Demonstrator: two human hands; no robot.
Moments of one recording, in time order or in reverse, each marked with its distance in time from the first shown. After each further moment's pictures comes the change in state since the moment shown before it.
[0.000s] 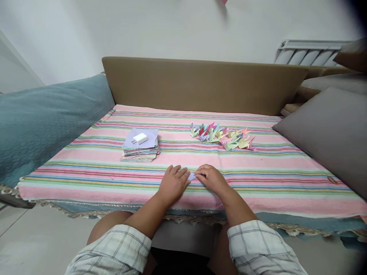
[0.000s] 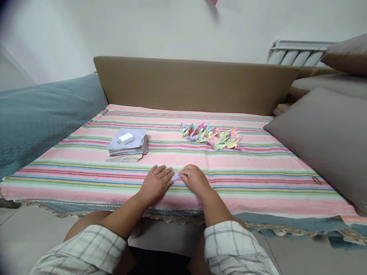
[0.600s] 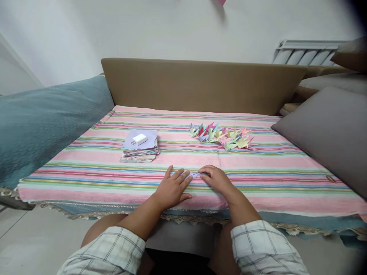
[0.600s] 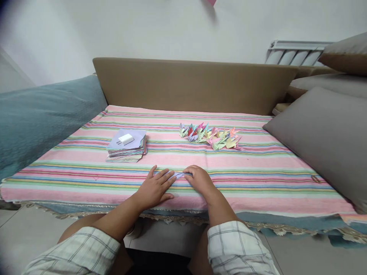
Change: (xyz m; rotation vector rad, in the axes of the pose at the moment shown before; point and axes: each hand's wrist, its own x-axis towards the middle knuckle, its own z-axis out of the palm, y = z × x) left_hand -0.014 -0.006 -0.008 0.001 -0.143 0.192; right_hand -0.007 0.009 -0.009 0.126 -0.008 0.125
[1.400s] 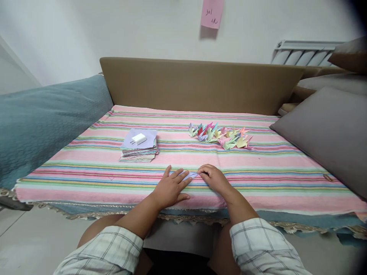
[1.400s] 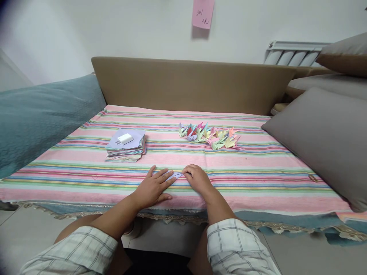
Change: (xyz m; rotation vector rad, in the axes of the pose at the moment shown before) left_hand -0.002 -0.004 -0.004 -0.035 -0.039 0.020; right_hand 0.000 0.006 0.004 0.023 0.029 -0.061
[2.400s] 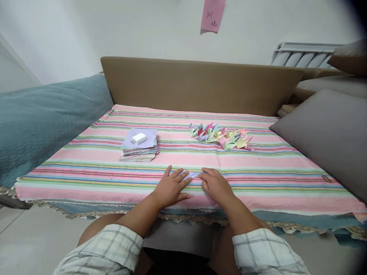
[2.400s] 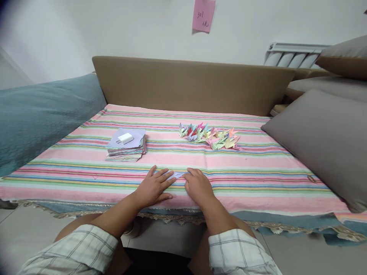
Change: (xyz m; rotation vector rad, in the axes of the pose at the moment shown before) left_hand 0.001 0.001 0.000 0.010 0.014 -0.006; right_hand -0.024 -0.030 -0.001 -0.419 -0.008 0.034
